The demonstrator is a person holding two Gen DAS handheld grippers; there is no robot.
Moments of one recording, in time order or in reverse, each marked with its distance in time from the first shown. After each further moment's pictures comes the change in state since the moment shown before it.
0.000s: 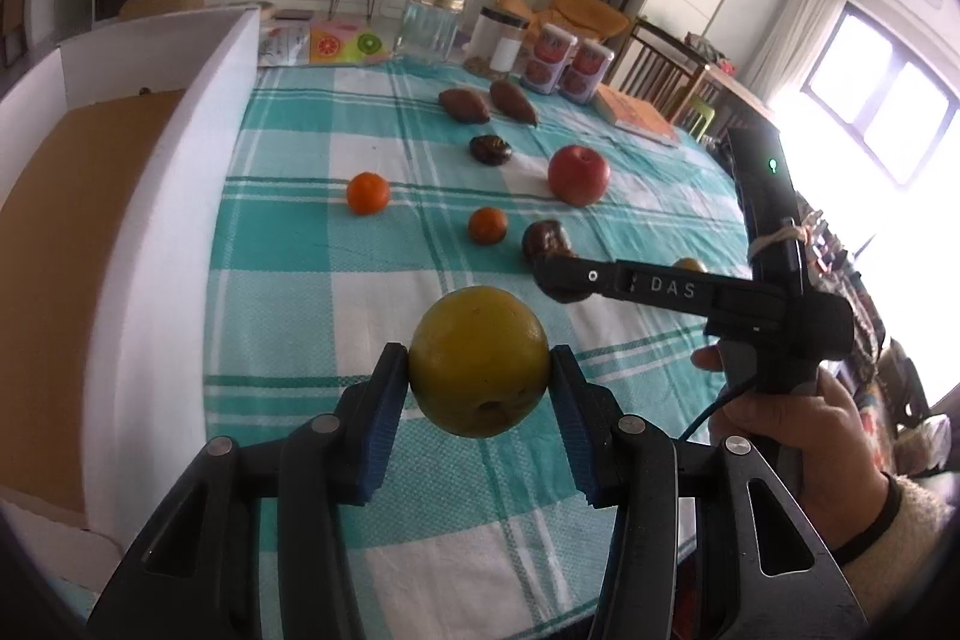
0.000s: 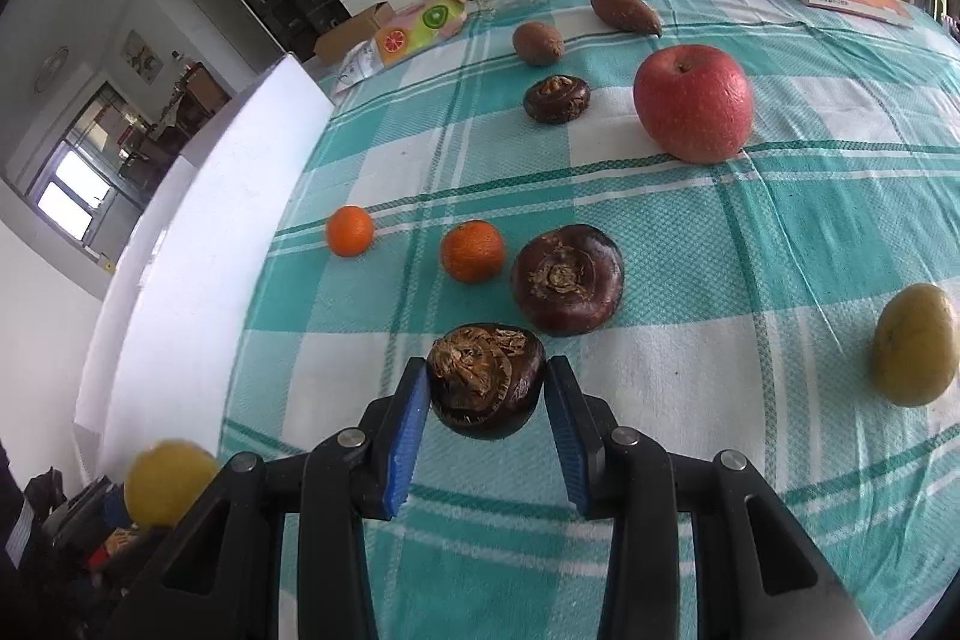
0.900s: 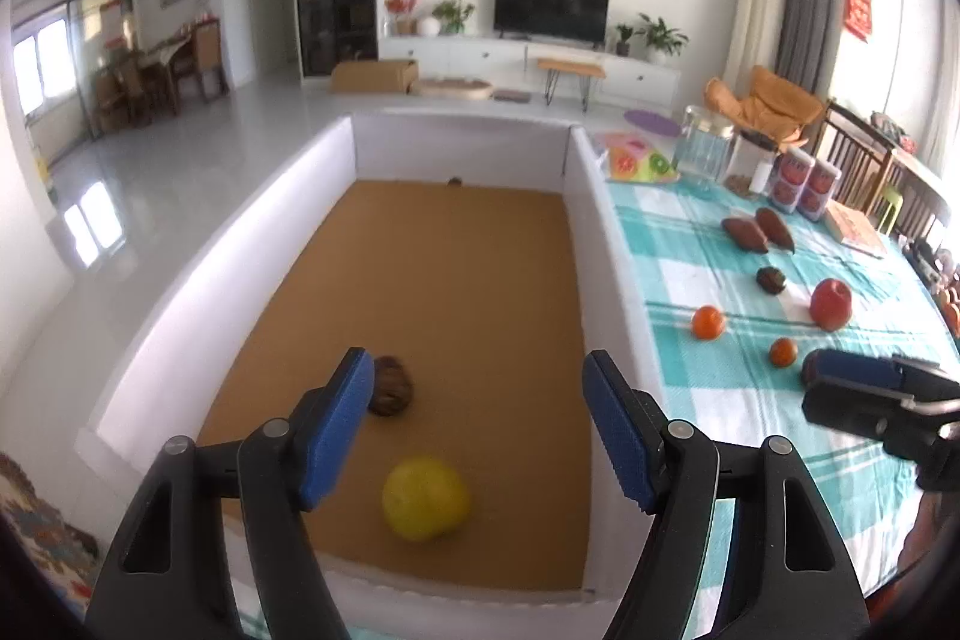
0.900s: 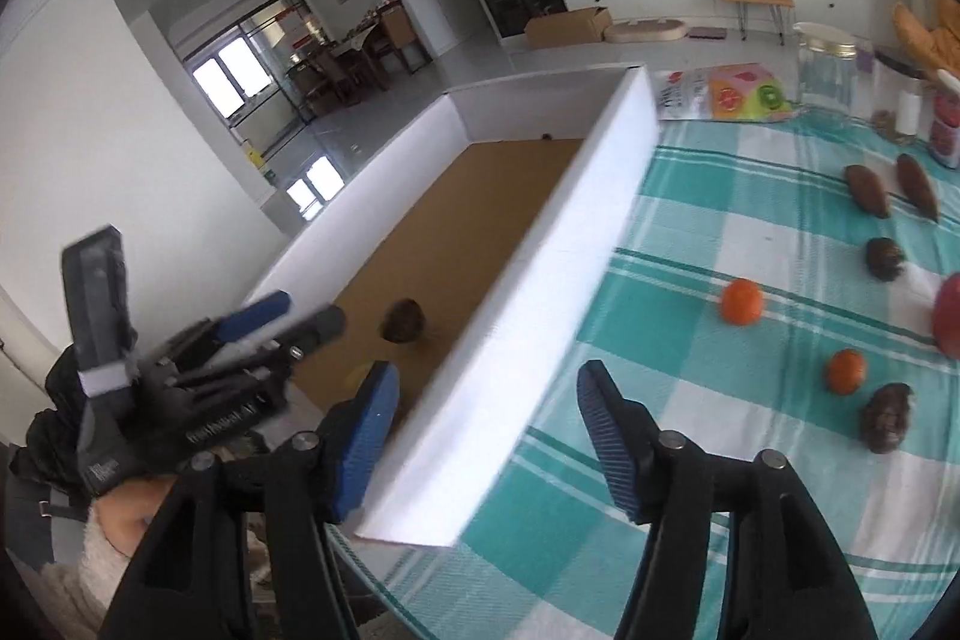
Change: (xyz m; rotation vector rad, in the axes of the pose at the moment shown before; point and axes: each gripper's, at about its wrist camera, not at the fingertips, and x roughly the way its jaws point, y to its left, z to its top) left arm -0.074 0.112 0.021 -0.064 -0.236 0.522; right arm -0.010 0.160 -0.019 -0.358 -0.043 0.180
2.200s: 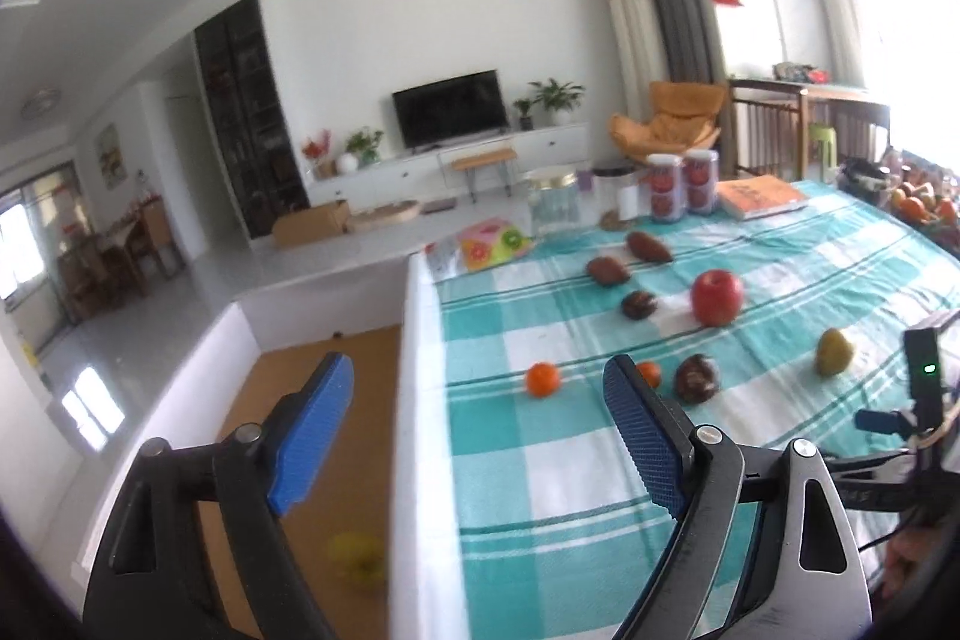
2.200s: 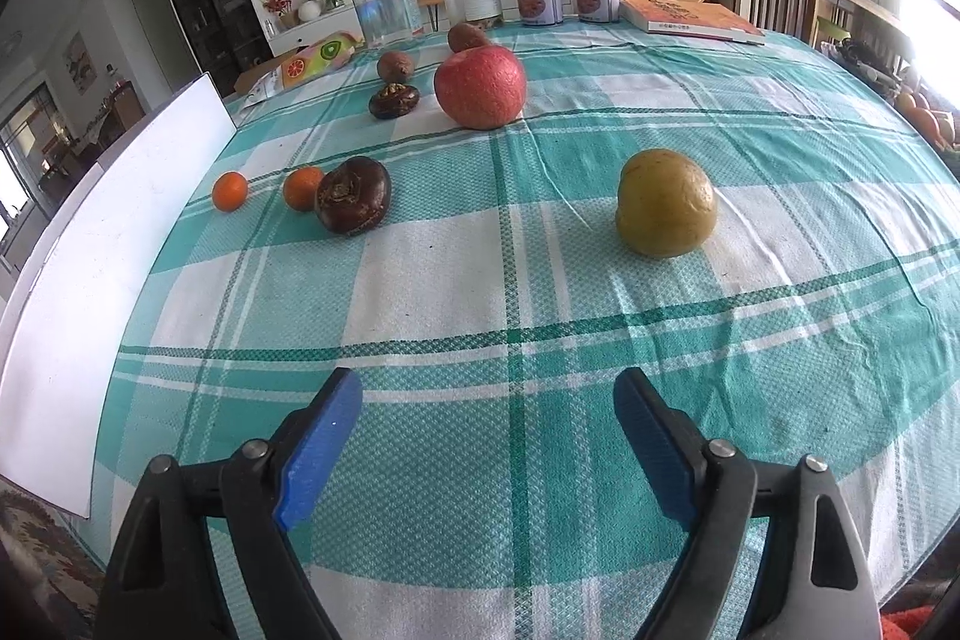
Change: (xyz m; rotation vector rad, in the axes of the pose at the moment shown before) left arm -0.068 -0.168 -0.024 0.318 -0.242 -0.078; right arm -0.074 -0.171 -0.137 0.313 -0.064 -0.550
